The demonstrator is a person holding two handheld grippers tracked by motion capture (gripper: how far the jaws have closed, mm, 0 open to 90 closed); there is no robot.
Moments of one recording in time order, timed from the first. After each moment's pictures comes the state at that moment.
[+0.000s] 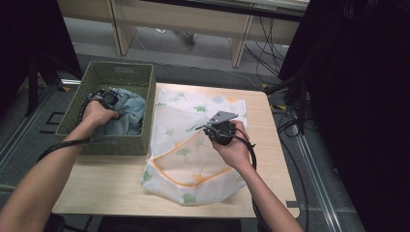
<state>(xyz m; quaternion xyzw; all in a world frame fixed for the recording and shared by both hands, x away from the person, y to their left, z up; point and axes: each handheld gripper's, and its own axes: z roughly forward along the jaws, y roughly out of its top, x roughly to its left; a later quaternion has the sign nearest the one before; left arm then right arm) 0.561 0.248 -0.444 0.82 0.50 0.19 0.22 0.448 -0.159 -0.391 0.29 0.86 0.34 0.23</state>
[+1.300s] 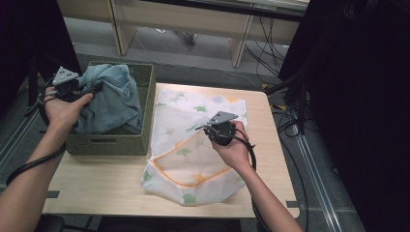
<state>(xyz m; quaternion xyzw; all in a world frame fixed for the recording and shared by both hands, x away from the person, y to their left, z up) 0.493 0.296 -0.361 0.65 0.47 0.33 0.50 0.447 -0.158 -0.391 0.30 0.86 0.35 0.24</state>
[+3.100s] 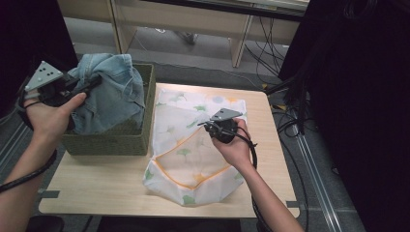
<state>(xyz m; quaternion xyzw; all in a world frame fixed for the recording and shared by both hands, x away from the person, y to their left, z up) 0.421 0.272 -0.300 0.63 0.38 0.36 0.58 0.448 -0.161 -0.383 0.31 0.84 0.38 0.24</state>
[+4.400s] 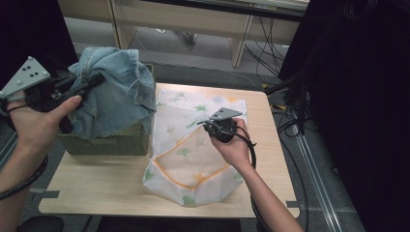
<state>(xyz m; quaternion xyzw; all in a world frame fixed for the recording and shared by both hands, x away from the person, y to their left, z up) 0.371 0.248 -0.256 0.63 0.31 0.33 0.63 0.450 -0.159 -0.383 0.31 0.84 0.38 0.24</state>
